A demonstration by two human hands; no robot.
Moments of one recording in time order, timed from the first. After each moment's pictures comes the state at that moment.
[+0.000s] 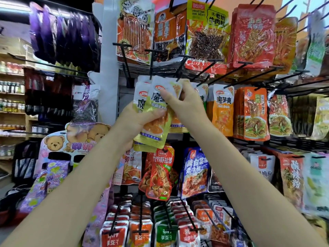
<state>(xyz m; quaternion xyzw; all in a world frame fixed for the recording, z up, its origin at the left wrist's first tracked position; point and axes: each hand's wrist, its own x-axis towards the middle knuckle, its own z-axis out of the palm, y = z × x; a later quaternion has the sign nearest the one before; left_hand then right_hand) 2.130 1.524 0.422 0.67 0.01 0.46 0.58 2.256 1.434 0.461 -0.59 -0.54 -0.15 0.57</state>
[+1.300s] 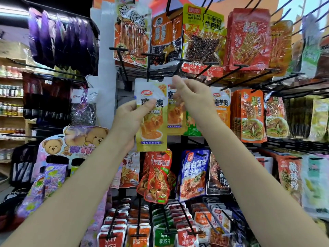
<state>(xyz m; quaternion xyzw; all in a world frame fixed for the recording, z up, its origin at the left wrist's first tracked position) 2.137 1.511 0.430 0.60 0.02 0.53 0.60 2.266 1.414 0.478 -0.53 -0.55 -0.16 0.63</state>
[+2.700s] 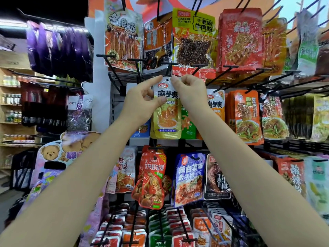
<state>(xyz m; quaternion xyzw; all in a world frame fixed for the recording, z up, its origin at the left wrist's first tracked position) 2.174 1.515 0.473 0.76 -0.01 0.59 0.27 2.292 1.423 0.506 -0.53 -0.50 -0.14 0.67</state>
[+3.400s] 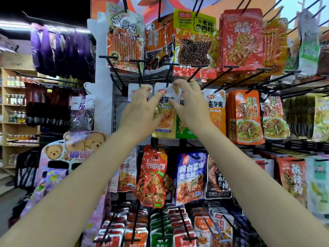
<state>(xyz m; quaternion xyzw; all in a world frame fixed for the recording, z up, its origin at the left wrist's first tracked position) 2.172 1.519 0.452 0.83 0.19 0.51 -0.15 2.306 1.425 0.476 -0.61 -0.53 -0.39 0.44</state>
